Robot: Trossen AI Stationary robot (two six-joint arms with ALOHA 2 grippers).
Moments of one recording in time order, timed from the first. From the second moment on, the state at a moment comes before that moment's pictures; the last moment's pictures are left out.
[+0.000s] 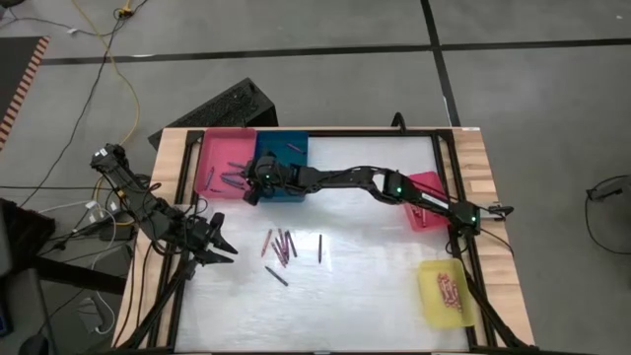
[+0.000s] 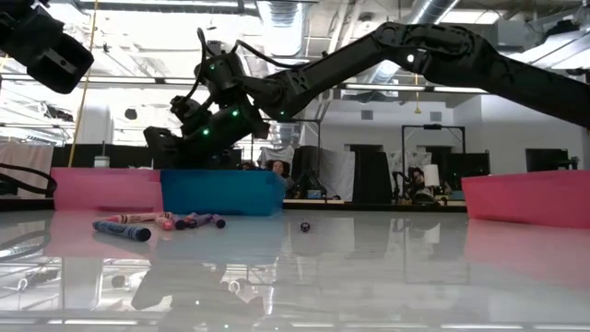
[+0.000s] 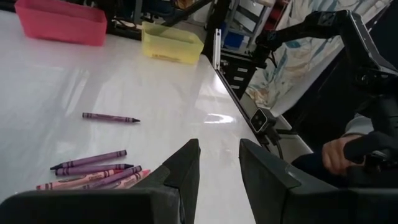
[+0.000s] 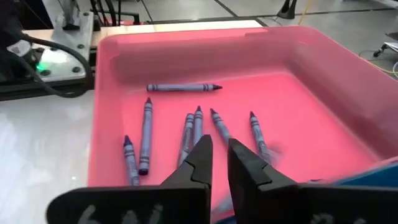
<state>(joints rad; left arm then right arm) -0.77 0.35 0.23 -0.01 -0.43 -0.41 -0.18 2.61 2.26 0.03 0.16 0.00</state>
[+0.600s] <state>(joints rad) -0.77 0.35 0.23 -0.01 -0.42 -0.48 -0.14 2.30 2.34 -0.44 0.29 -0.19</state>
